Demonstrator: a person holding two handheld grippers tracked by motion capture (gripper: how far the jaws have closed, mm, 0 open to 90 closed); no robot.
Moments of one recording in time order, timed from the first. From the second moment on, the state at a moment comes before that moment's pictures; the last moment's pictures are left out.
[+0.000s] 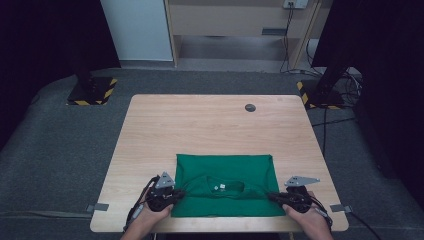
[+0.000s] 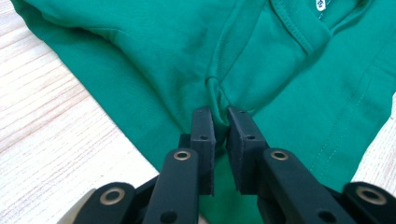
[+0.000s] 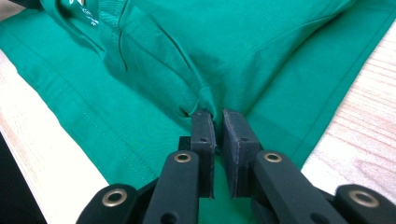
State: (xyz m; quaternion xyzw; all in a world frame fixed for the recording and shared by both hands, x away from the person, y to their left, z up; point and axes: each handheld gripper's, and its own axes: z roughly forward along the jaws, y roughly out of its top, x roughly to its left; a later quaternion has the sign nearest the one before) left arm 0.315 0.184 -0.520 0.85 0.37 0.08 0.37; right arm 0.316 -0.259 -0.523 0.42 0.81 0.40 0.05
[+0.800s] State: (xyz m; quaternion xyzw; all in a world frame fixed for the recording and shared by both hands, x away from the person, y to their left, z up) left arm 0.311 0.191 -0.509 0.84 0.38 0.09 0.38; right arm 0.312 -0.268 -0.520 0.43 0.81 0.40 0.05
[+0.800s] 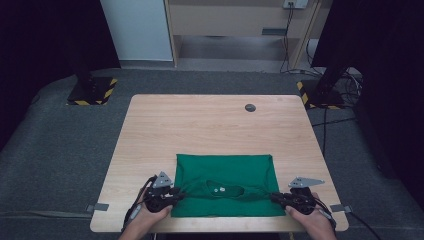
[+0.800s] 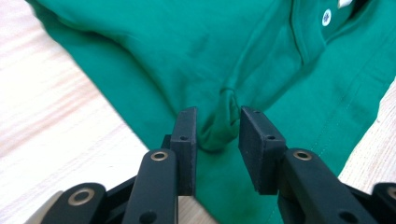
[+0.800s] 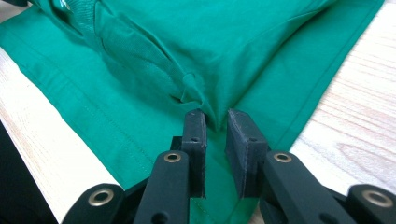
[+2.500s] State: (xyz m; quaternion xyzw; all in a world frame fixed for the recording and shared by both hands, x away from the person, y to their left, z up) left arm 0.372 0.132 -0.499 0.84 0.38 0.11 0.38; right arm 0.373 -0.205 -0.499 0.40 0.82 0.40 0.06
